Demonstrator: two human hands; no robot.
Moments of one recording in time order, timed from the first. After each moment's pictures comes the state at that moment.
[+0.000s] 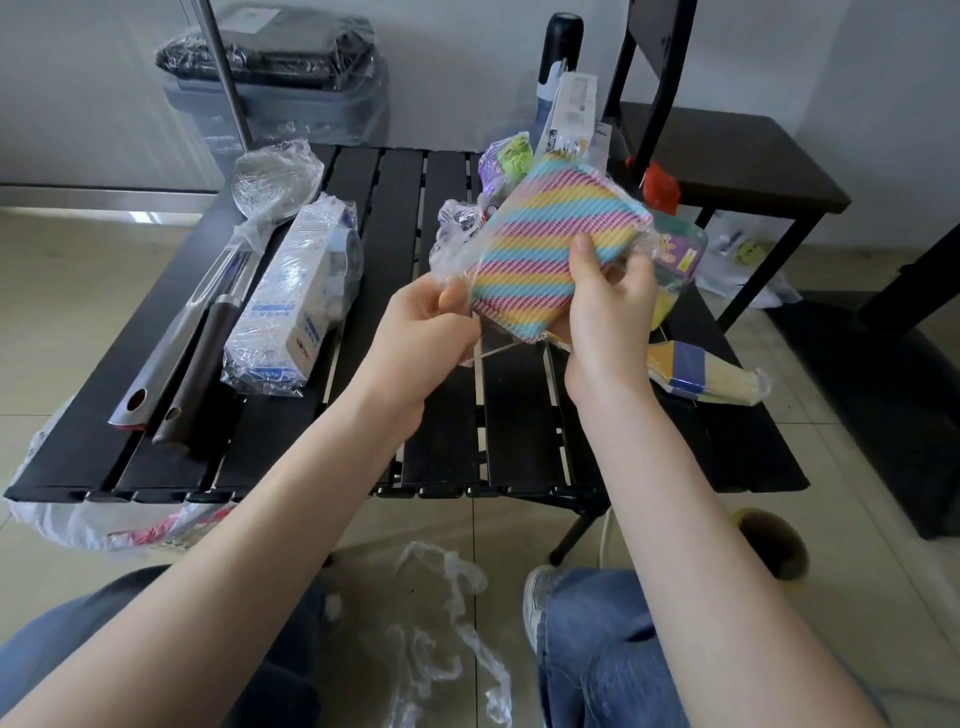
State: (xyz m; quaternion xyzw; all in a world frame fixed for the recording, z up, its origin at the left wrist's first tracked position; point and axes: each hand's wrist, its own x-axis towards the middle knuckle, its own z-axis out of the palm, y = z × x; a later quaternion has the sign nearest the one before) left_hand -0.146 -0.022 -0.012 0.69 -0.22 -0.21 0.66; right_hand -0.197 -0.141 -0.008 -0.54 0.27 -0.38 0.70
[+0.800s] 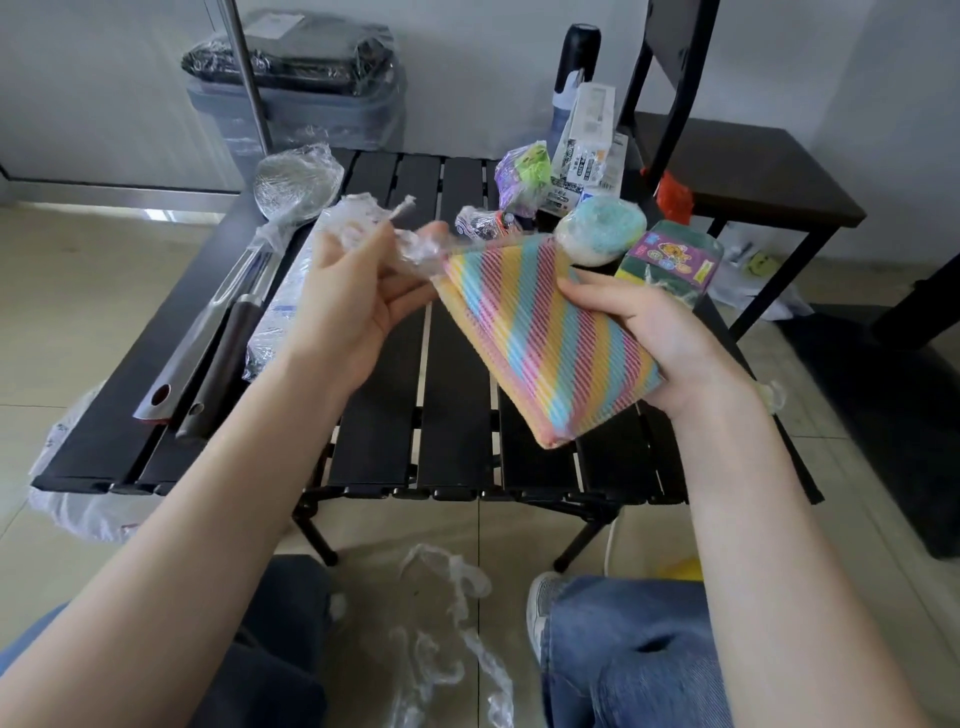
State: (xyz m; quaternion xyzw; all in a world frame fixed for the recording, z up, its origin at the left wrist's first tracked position) left_hand -0.102 0.001 0.008 0.50 -0.08 -0.20 0.84; right_hand -0.225 -0.168 0.017 -0.59 0.12 0.02 0.80
